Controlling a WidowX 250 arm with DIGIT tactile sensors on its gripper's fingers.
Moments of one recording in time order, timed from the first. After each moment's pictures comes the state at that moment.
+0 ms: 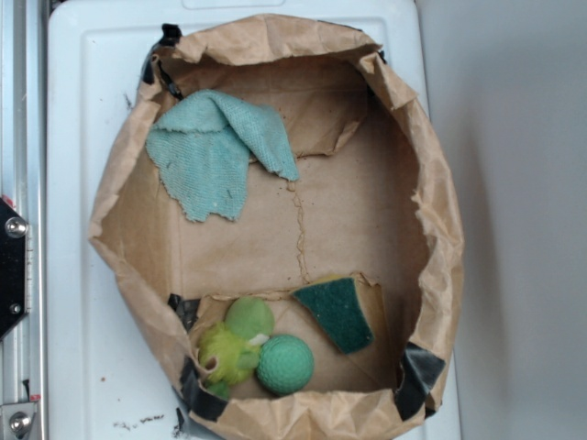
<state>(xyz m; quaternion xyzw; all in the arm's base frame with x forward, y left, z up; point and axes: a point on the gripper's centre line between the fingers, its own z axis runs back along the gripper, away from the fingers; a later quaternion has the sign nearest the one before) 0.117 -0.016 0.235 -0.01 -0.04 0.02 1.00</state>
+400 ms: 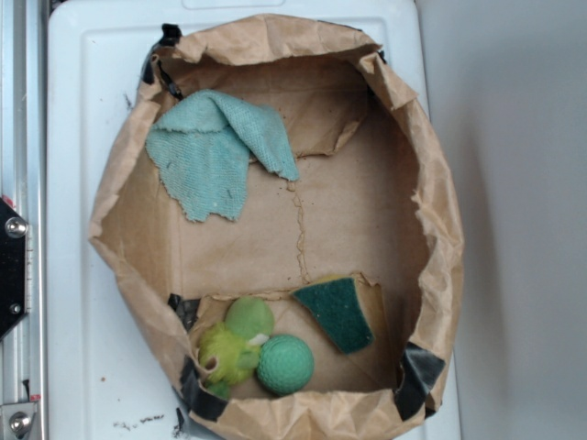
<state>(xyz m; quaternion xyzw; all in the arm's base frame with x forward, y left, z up) 0.116 -0.016 0.231 -0.01 -0.04 0.03 1.00</state>
